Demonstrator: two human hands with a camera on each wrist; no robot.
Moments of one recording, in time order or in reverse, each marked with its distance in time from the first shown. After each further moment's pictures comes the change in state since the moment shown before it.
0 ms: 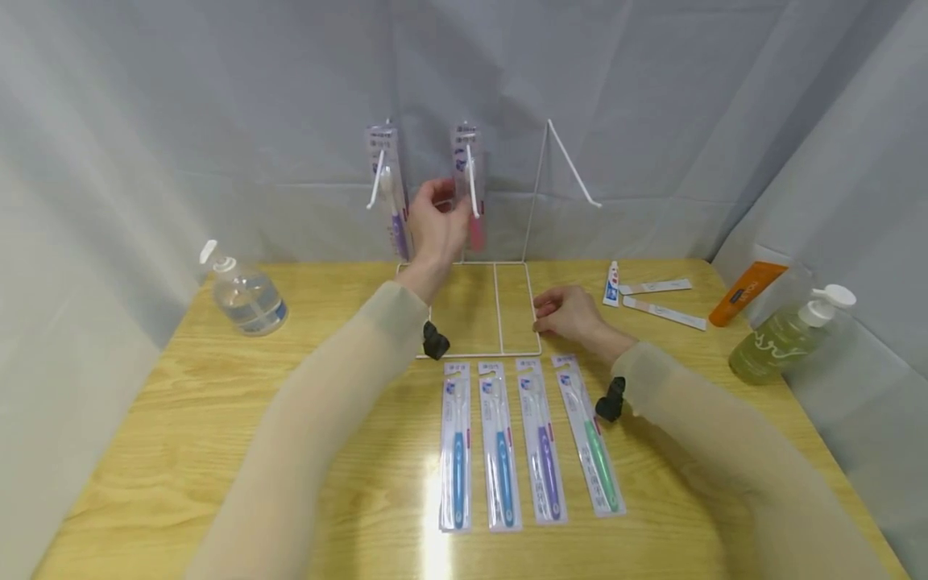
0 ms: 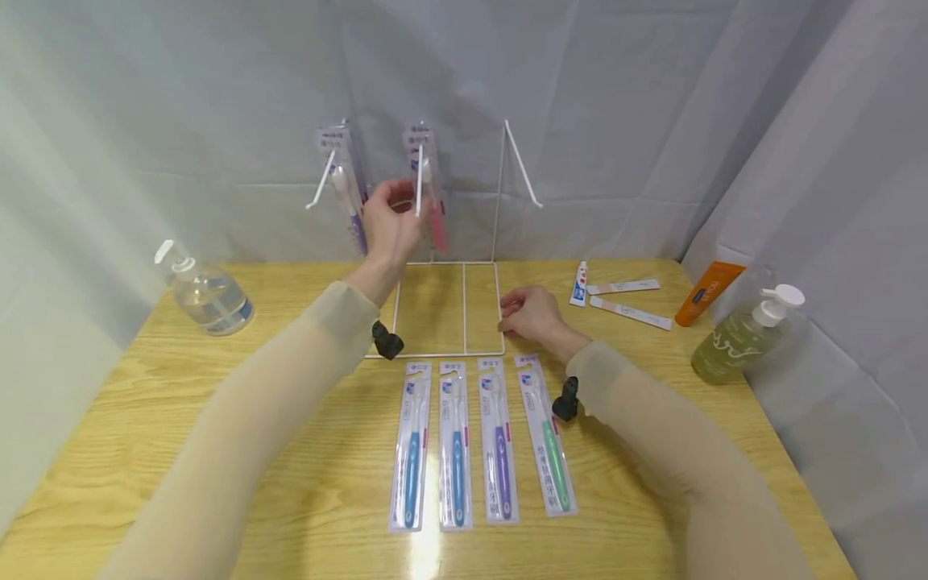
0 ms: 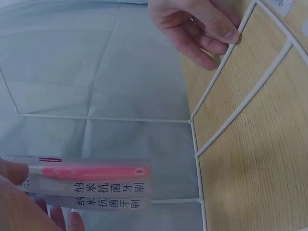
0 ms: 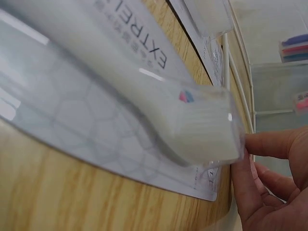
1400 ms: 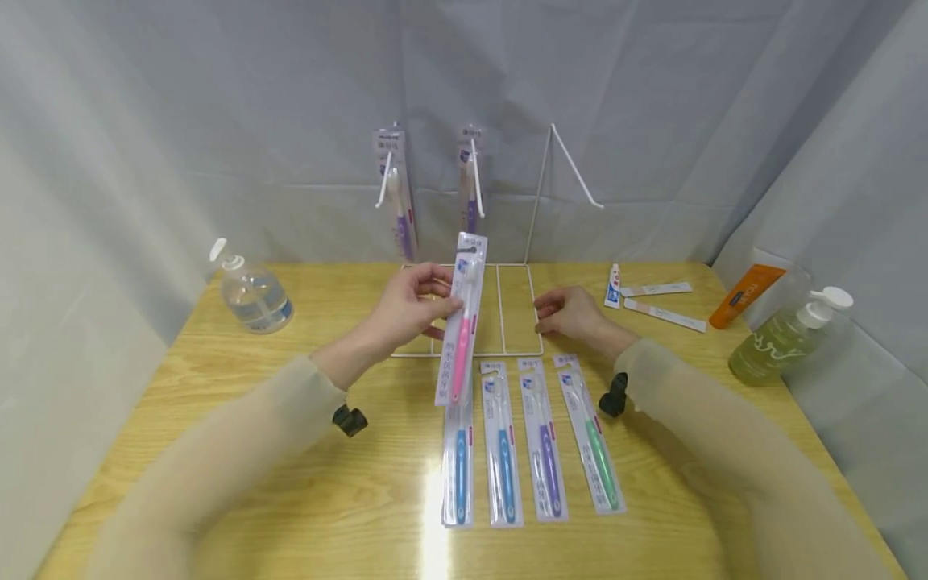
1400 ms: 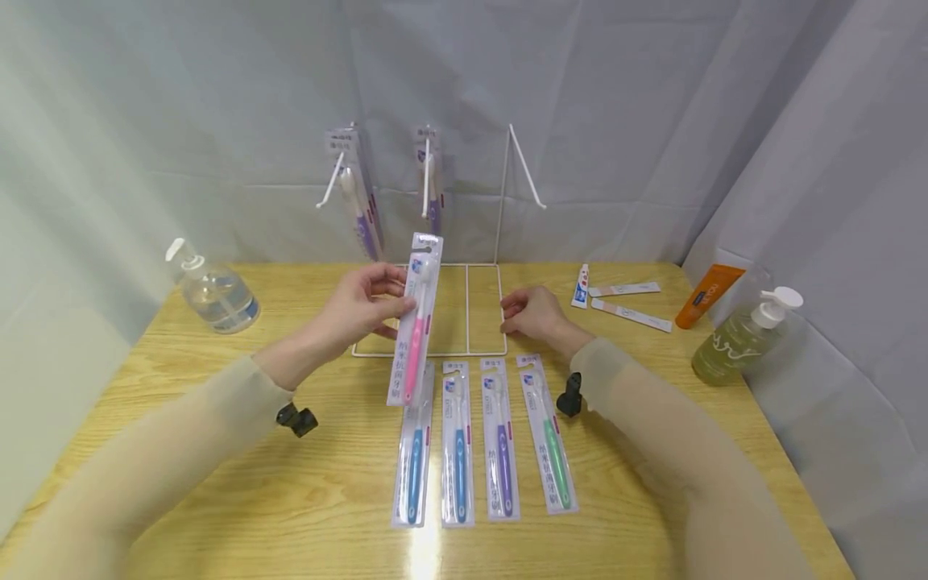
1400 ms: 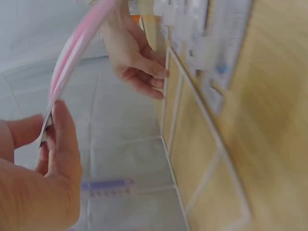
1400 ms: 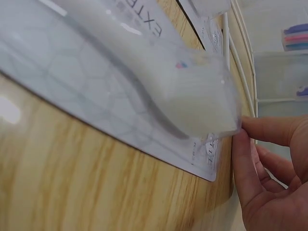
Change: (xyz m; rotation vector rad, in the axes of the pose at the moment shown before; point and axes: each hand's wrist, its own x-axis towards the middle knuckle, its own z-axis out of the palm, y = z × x) left_hand -0.081 -0.027 -0.085 -0.021 -0.624 -0.103; right_hand 0.014 0.004 -0.011 -0.034 -0.063 -0.046
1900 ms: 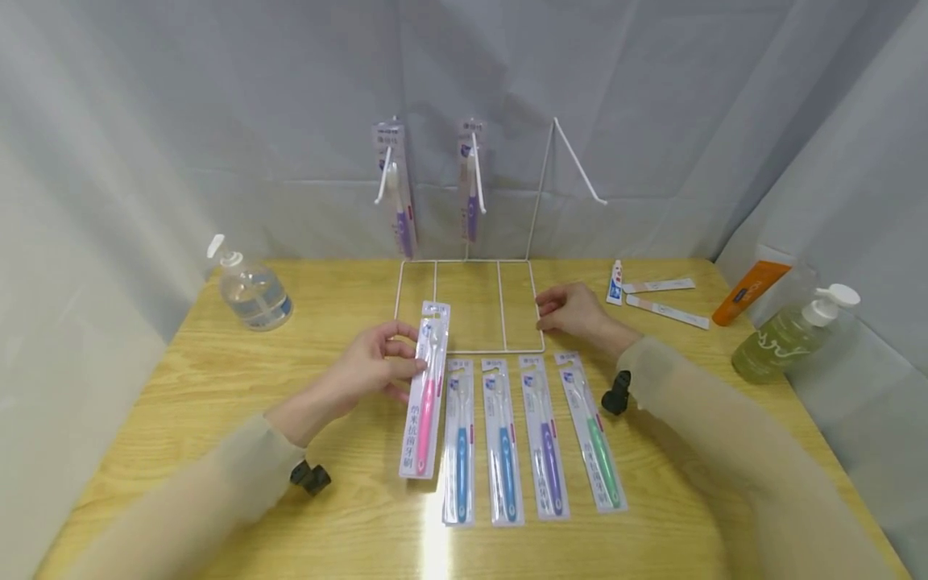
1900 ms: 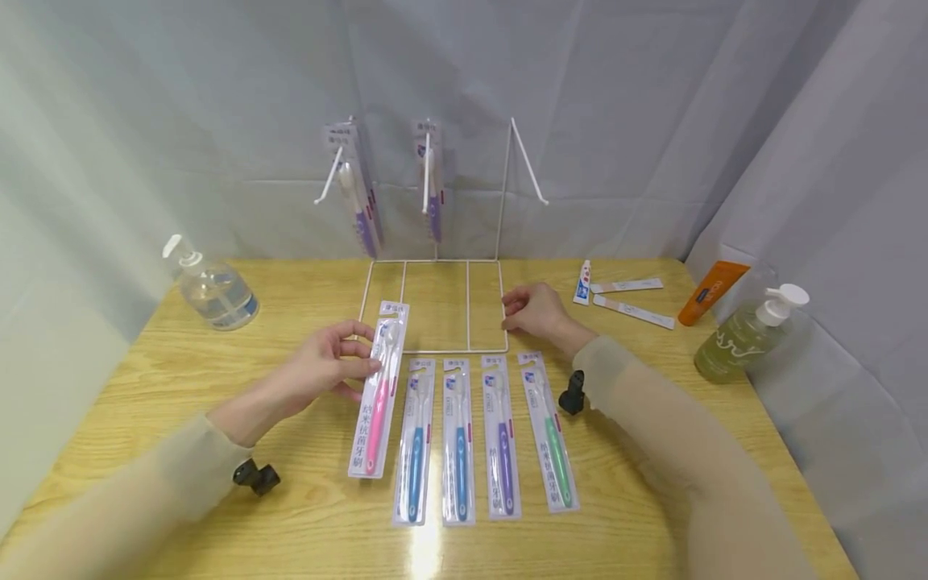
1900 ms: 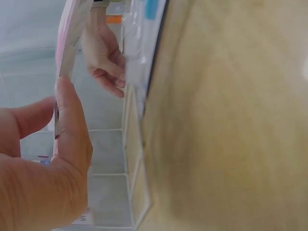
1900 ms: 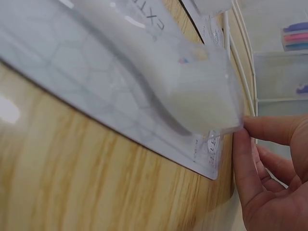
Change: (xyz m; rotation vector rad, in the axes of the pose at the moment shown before) left_hand -0.057 -0.064 -0.026 -0.055 -0.123 -0.170; right_hand -0.002 0.001 0.000 0.033 0.000 -0.011
